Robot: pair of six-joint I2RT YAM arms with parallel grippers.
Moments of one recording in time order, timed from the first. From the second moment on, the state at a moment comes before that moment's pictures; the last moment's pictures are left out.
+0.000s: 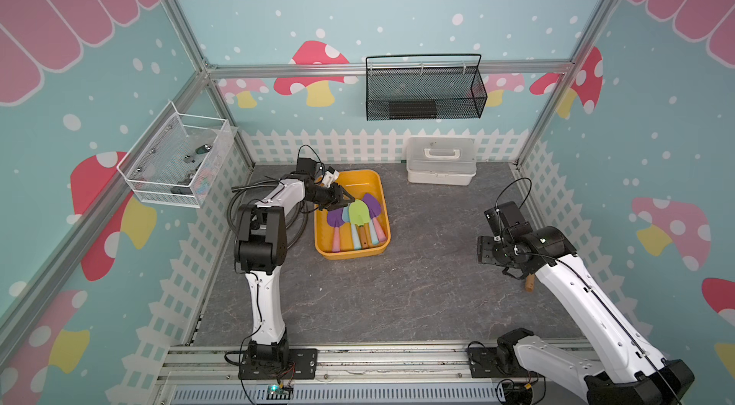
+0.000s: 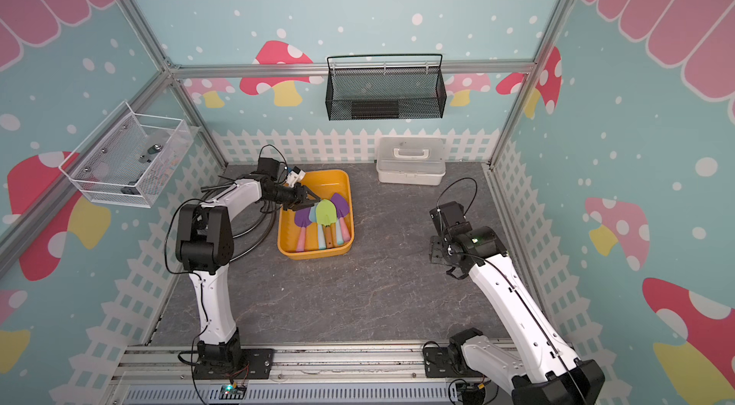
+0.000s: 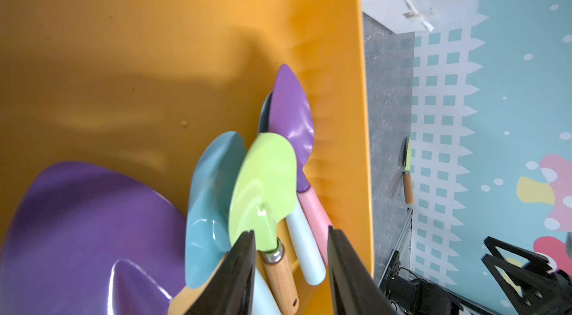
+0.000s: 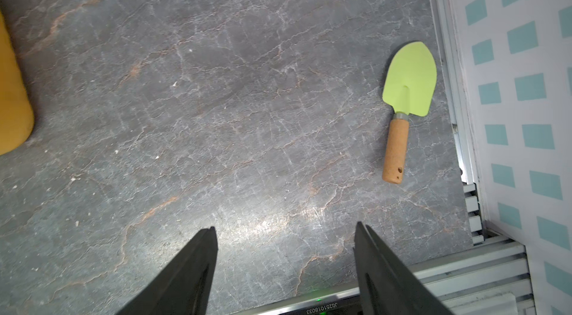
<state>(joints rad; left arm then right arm) -0.06 2.13 1.67 -0.65 0.83 -0.25 0.32 1.06 1.11 -1.22 0.29 0.46</state>
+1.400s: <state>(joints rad) -0.07 1.71 1.51 -0.60 0.86 -0.27 -0.46 1.48 0.77 -0.72 0.11 0.37</state>
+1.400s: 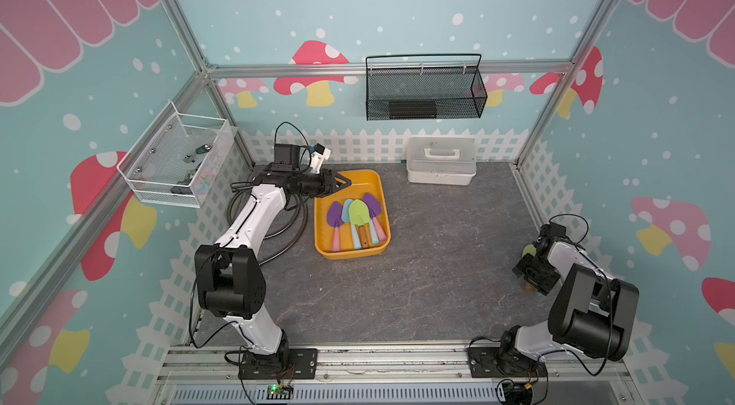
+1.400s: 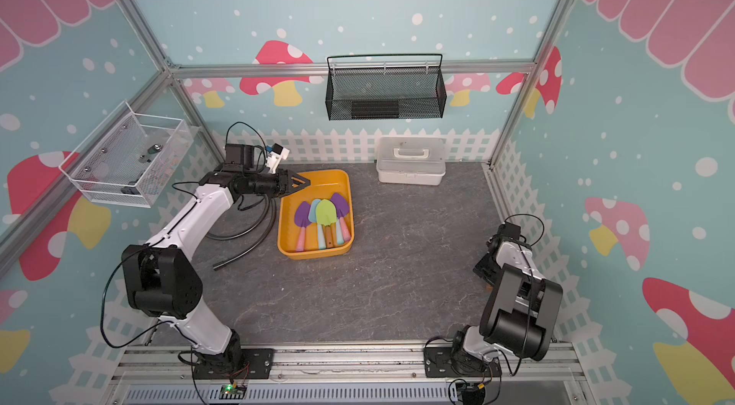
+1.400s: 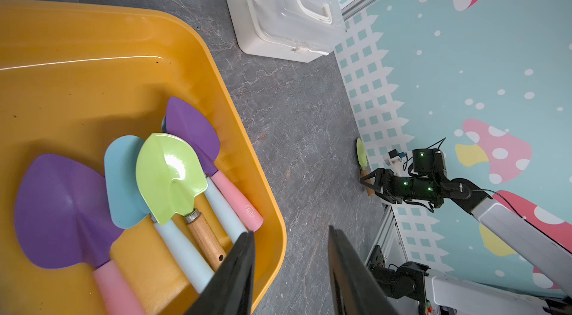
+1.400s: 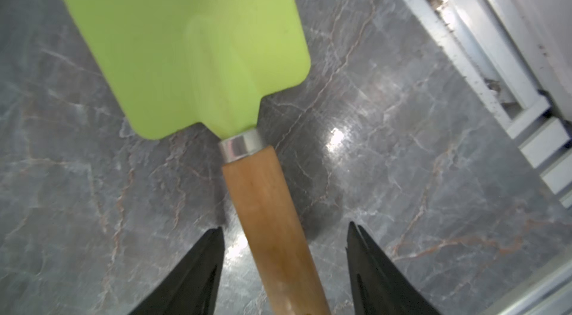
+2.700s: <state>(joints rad) -0.28 1.73 1.39 -0.23 0.92 -0.54 0.40 1.39 1.26 -1.04 -0.13 0.37</state>
